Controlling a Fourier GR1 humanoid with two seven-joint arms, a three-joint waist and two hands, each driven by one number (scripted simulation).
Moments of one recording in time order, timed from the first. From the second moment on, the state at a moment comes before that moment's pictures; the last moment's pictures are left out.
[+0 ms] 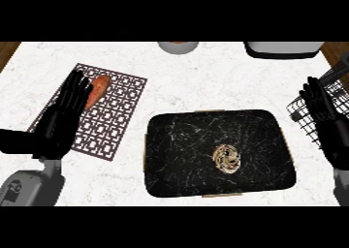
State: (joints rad) left arm -0.19 0.31 -0.14 -1.55 0.37 0.14 -0.05; right arm -0.12 -0.54 0.18 -1.53 -0.33 -0.18 -0.17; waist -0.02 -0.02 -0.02
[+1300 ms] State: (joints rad) left arm -0.17 0.24 -0.26 -1.52 0.07 0.39 0.02; right arm -0.12 -0.76 -0.11 -1.52 -0.74 0.73 -0.16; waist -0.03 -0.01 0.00
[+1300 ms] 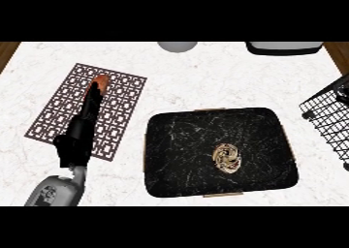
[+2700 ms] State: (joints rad) left arm -0.16 0.20 -0.24 -1.53 0.01 0.34 0.03; right arm -0.29 -0.85 0.19 -2.29 -0.22 0.60 0.62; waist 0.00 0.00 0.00
